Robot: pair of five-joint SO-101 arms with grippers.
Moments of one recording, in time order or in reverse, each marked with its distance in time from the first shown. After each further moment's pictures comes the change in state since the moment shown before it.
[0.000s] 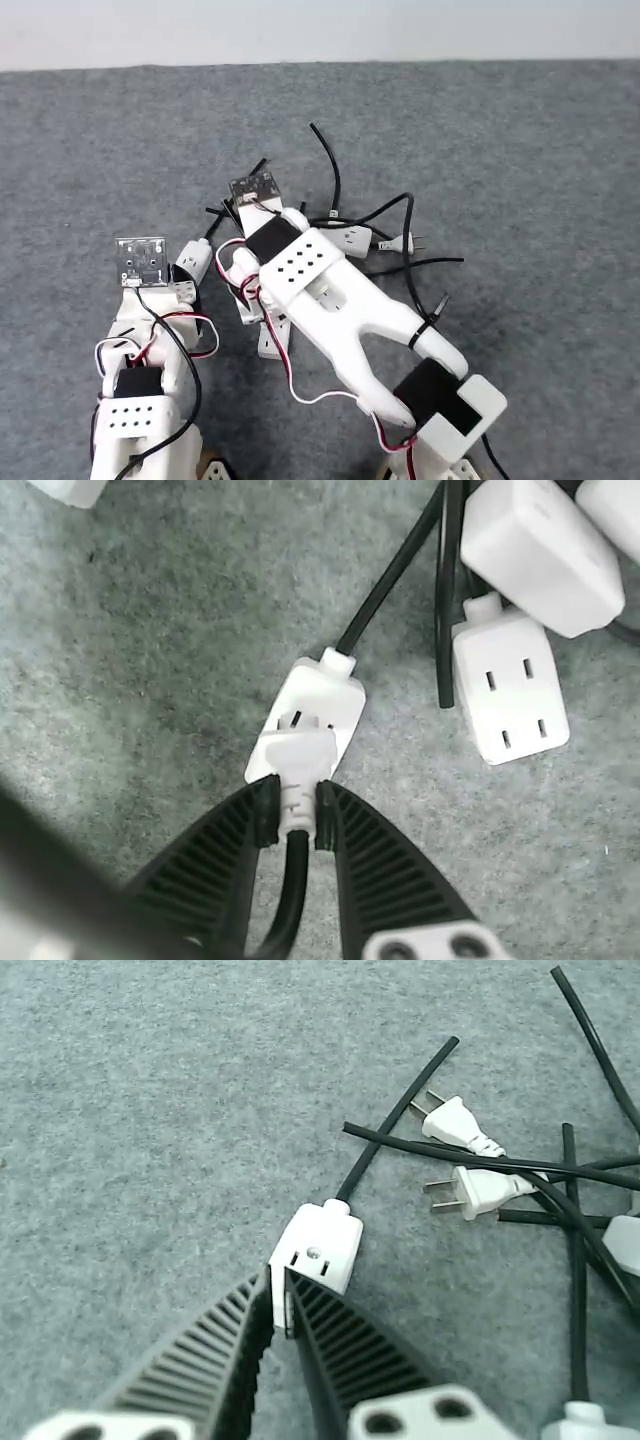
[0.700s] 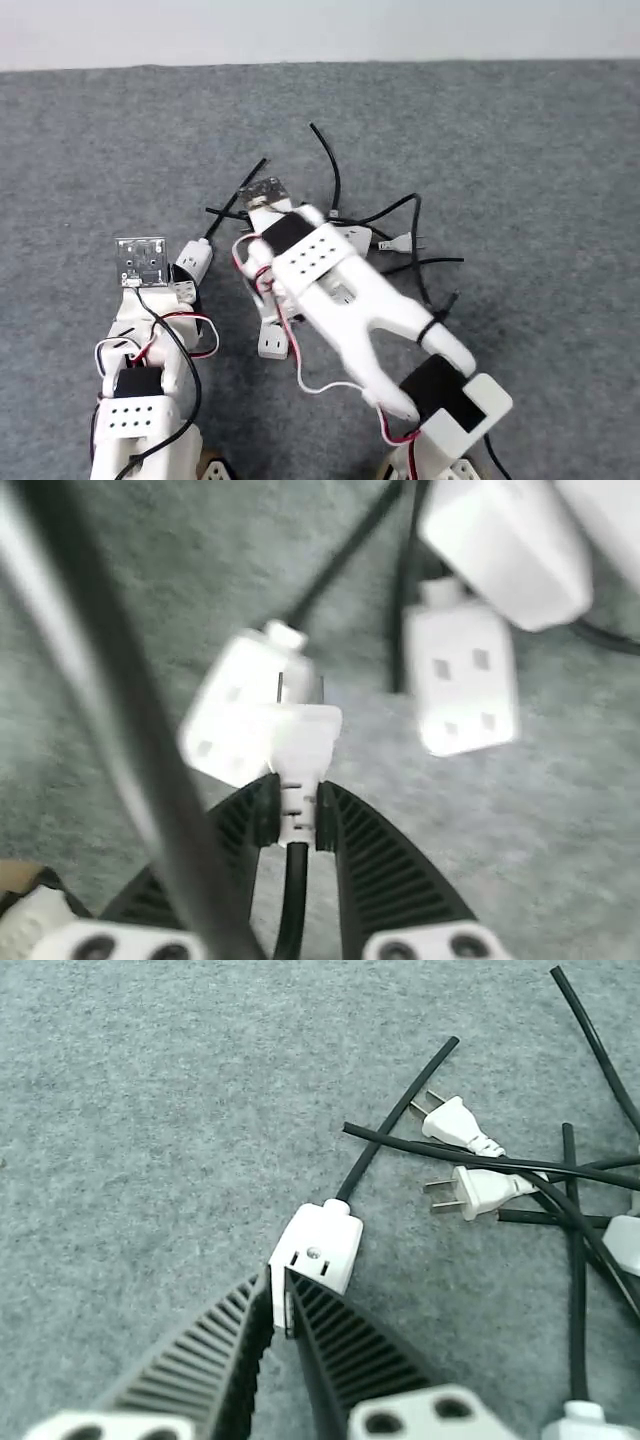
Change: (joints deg) left arm 0.0 0.0 0.0 0.0 0.0; right arm 5.5 -1.8 2.9 2.2 10.5
